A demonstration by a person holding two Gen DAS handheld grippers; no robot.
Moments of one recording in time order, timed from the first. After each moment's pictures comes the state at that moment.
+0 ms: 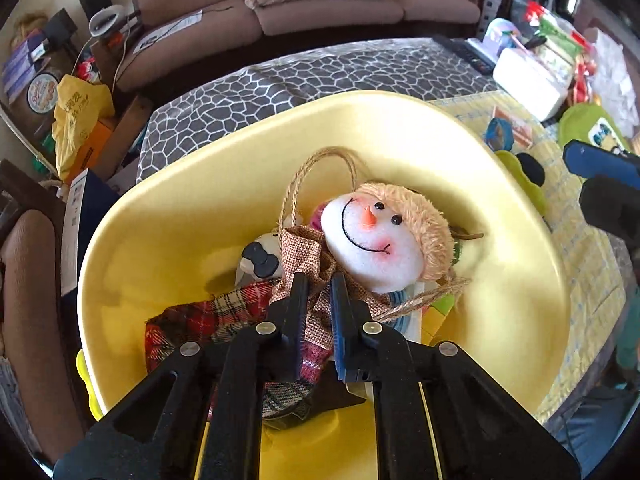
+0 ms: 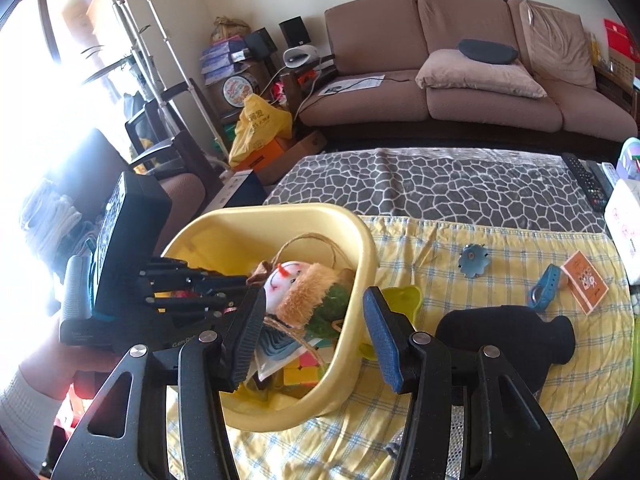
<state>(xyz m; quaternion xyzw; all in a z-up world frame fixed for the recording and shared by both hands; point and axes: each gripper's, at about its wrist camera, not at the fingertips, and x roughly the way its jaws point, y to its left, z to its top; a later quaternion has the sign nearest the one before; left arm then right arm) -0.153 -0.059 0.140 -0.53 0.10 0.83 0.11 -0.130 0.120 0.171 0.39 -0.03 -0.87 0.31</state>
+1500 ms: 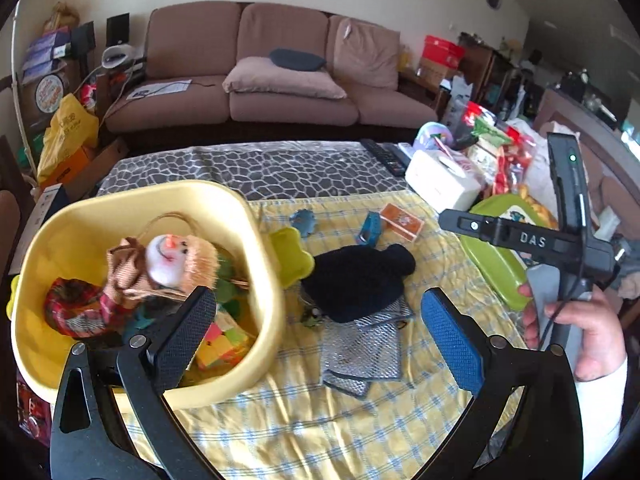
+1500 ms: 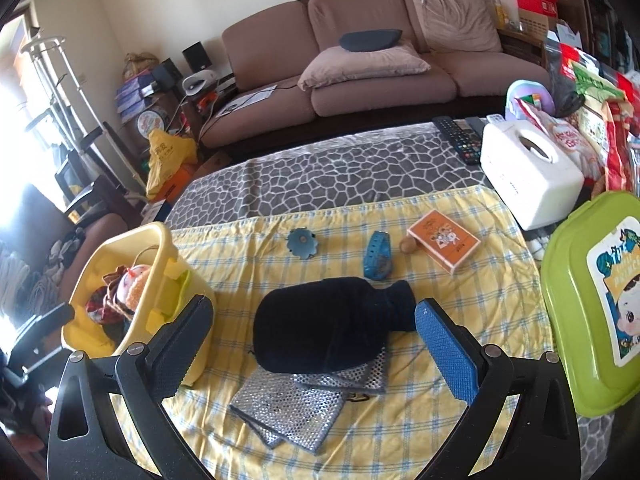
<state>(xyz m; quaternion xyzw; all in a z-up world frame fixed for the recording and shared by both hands) -0.058 0.047 0.196 -0.39 -0.03 0.91 0.16 -0.145 0.302 0.154 0.41 -0.09 -0.89 0.17</state>
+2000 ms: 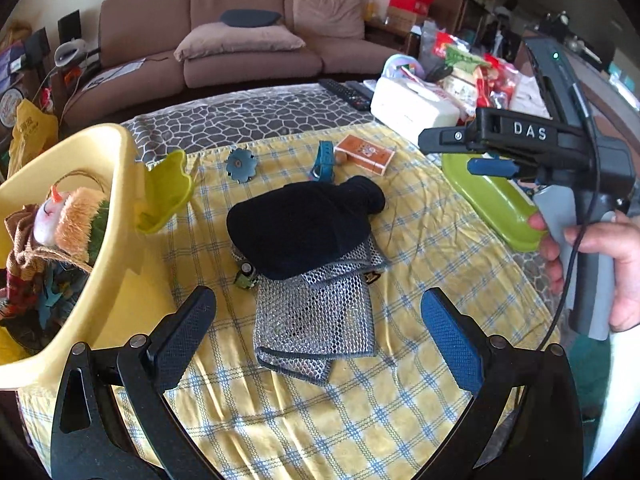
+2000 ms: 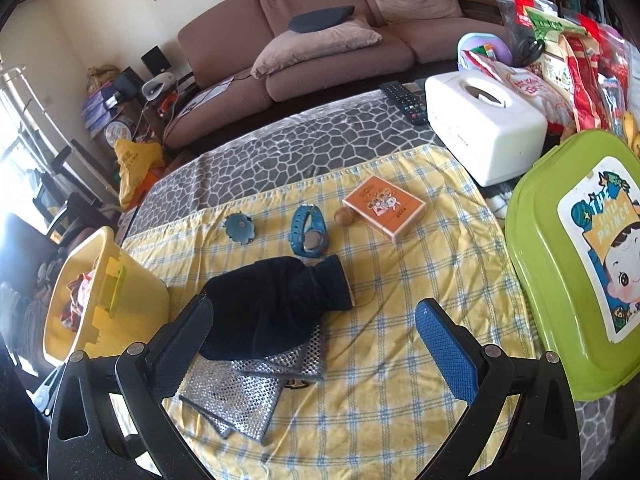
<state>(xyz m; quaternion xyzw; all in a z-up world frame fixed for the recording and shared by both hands) -0.057 0.123 0.123 -0.44 0.03 0.88 0.20 -0.154 0.359 0.115 0.45 -0.12 -0.88 0.13</state>
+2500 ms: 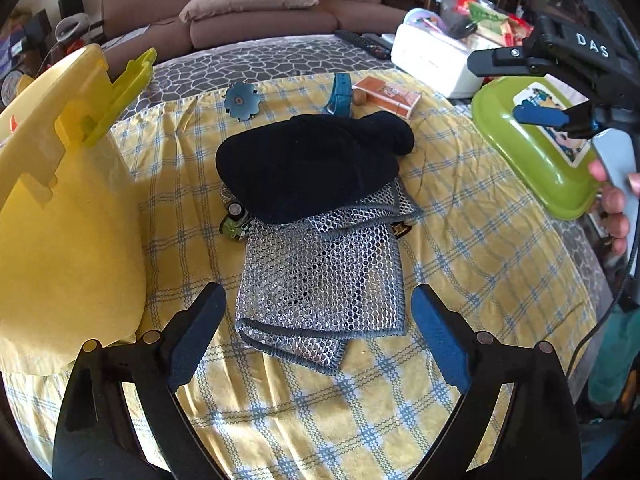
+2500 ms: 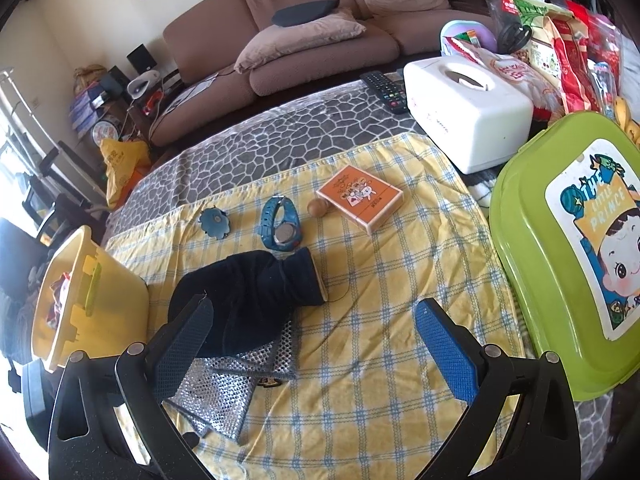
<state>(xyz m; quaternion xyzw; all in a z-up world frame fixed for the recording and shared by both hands) -0.066 0.132 0.062 -0.49 0.04 0.86 0.16 -0.157 0.374 0.102 0.45 -0.12 -0.88 0.11</state>
